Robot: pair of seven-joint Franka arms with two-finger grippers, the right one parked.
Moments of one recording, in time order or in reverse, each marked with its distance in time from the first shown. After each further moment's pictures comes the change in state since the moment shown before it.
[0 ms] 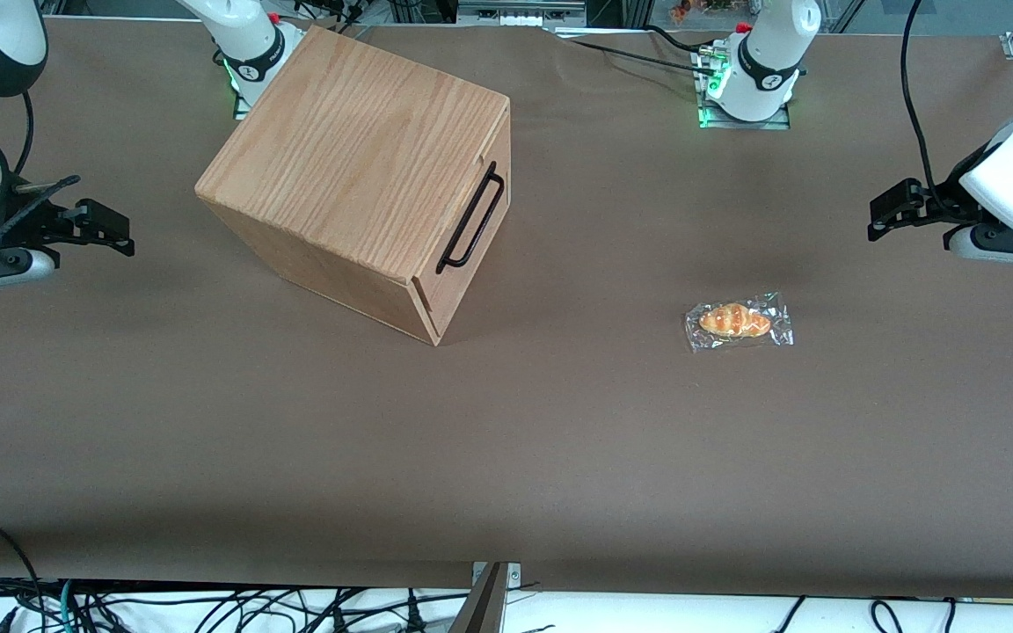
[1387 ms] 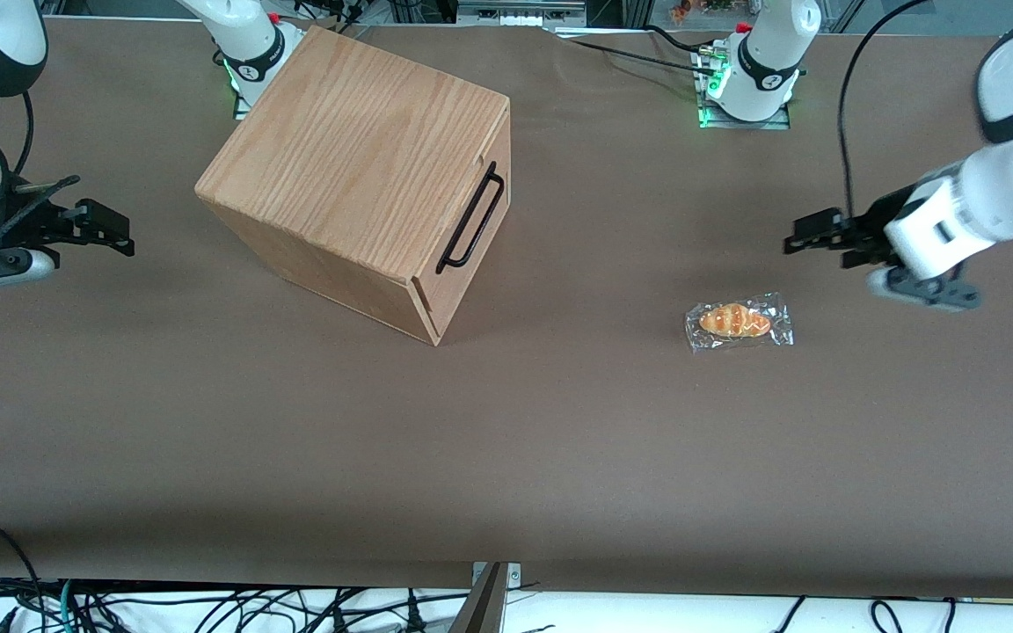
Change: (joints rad) arm -0.034 0.156 -0.039 -0.010 -0.263 0.002 -0.001
